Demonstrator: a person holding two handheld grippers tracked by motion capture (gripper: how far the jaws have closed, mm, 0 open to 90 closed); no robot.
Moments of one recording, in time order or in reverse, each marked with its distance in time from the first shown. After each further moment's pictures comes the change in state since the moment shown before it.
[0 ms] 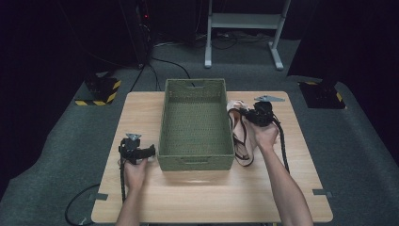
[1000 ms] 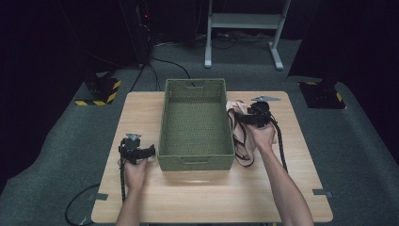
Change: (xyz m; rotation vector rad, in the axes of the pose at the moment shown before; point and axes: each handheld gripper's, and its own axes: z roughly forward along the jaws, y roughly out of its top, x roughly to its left) left arm 0.000 0.000 0.000 0.000 0.000 0.000; right arm 0.001 0.001 0.006 0.046 -0.032 0.006
